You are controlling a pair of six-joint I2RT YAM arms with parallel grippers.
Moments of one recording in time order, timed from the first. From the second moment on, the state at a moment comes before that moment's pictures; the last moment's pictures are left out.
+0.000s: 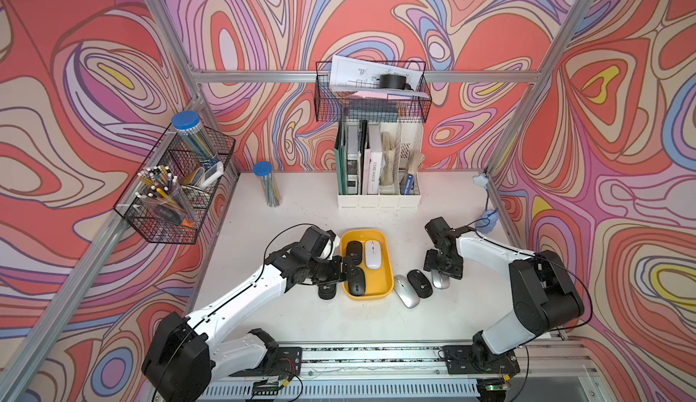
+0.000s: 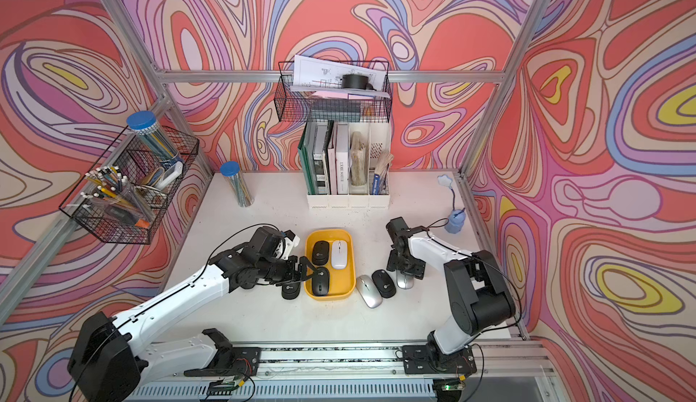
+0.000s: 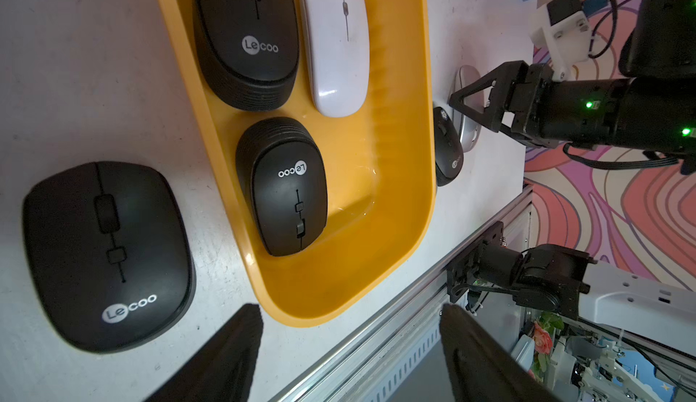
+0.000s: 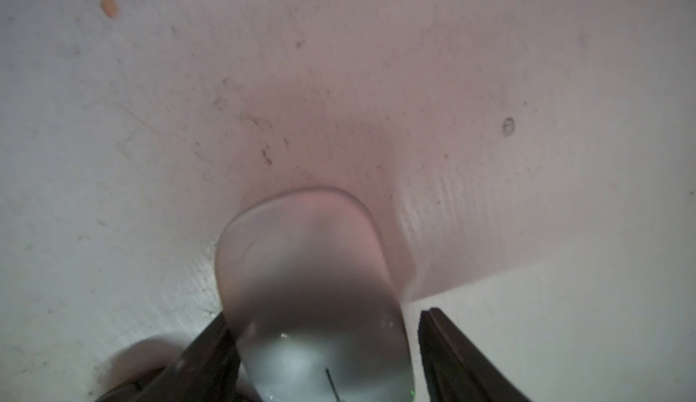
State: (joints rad) left arm -0.60 1.18 0.79 -0.56 0.43 -0.70; right arm 0.29 1.59 0.89 -0.79 0.12 0.62
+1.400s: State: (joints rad) left arm -0.87 1.73 1.29 -0.51 0.59 -0.65; right arm 0.25 1.53 0.83 -0.75 0.00 0.56
